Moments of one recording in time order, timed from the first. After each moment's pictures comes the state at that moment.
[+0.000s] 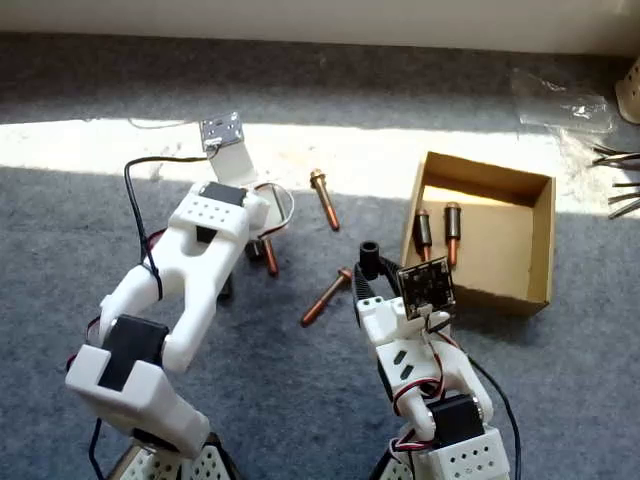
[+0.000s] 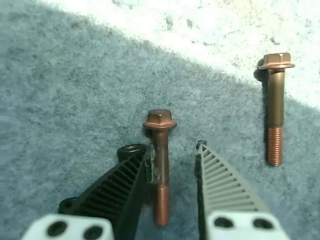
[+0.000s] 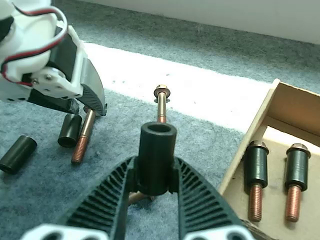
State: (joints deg) left arm 8.5 7.1 23.3 43.8 36.8; right arm -21.6 -104.5 95.4 37.4 3.8
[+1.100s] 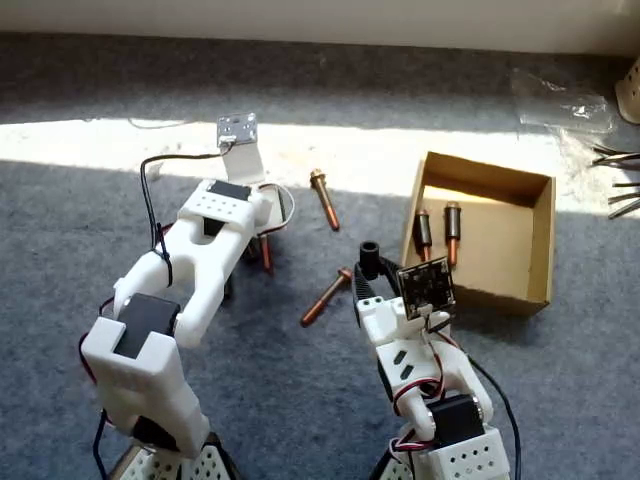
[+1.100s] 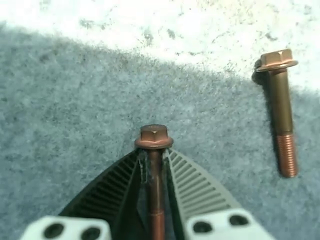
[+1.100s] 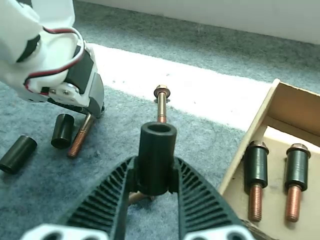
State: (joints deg) left arm 8.0 15.1 19.2 38.9 27.0; right arm -21.6 -104.5 95.4 37.4 3.8
